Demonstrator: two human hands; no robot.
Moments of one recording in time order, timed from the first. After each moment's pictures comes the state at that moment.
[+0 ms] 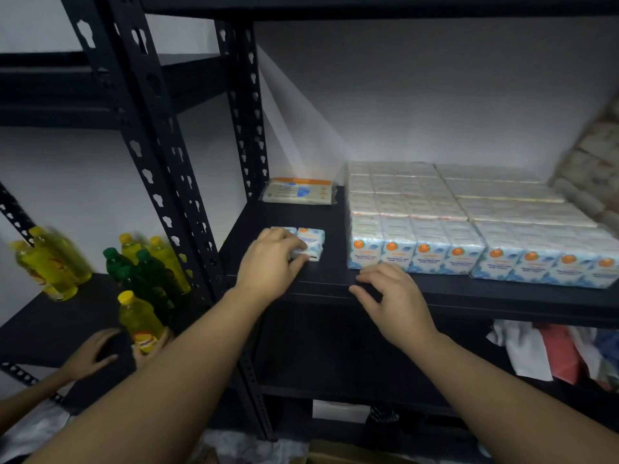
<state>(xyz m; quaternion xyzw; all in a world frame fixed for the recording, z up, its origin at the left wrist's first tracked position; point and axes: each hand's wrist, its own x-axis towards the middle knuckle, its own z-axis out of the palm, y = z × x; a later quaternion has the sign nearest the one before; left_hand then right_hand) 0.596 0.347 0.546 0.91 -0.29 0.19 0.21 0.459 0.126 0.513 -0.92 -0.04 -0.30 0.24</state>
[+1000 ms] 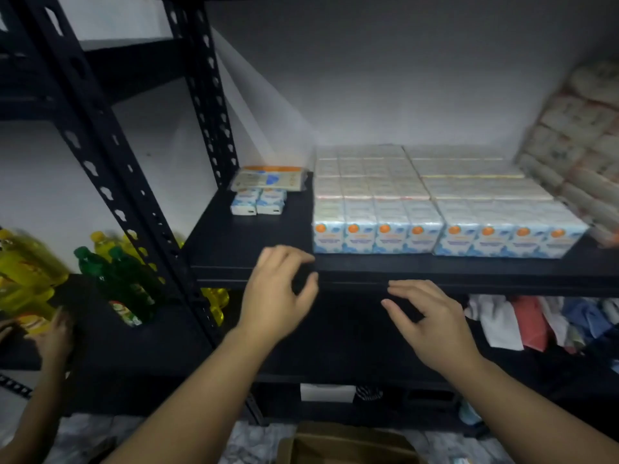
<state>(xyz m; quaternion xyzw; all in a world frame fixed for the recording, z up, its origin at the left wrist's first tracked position) 0.500 0.307 0.528 0.84 -0.35 0.25 0.34 0.366 0.061 0.498 -0.91 0.02 -0.30 0.28</state>
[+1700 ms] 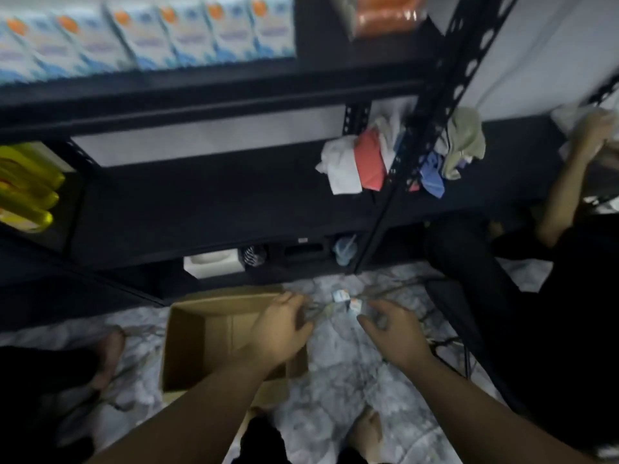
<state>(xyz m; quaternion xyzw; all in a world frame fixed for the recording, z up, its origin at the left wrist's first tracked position) 0.160 0.050 0.289 0.88 -0.33 -0.25 0.24 0.008 -0.152 0.277 -0.86 0.34 0.04 0.39</state>
